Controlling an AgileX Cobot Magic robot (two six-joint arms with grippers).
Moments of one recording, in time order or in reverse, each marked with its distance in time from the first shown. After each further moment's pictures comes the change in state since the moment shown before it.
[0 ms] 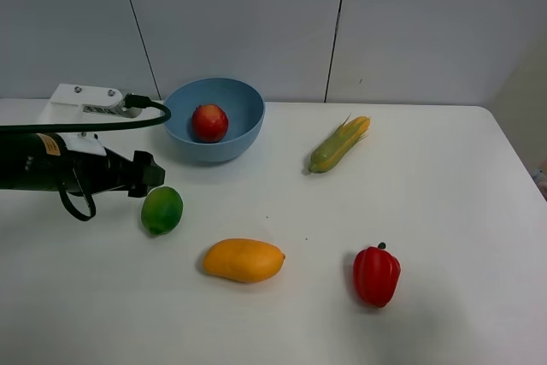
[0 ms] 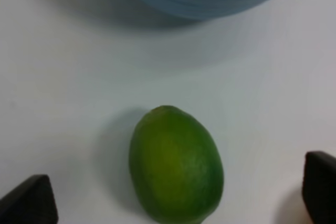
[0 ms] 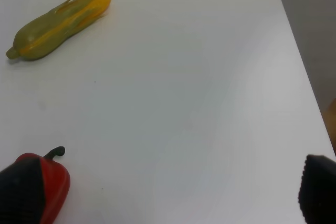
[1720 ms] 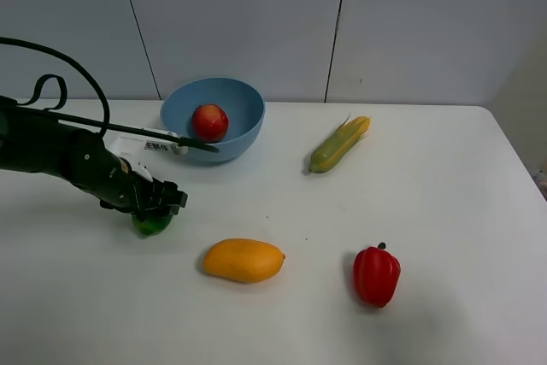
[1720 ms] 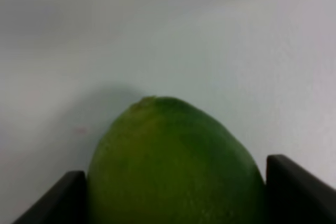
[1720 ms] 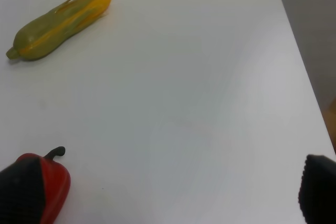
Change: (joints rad) left arm -0.001 0.481 -0.147 0.043 -0.037 -0.019; right arm 0.000 0.000 0.000 0.000 0.000 0.003
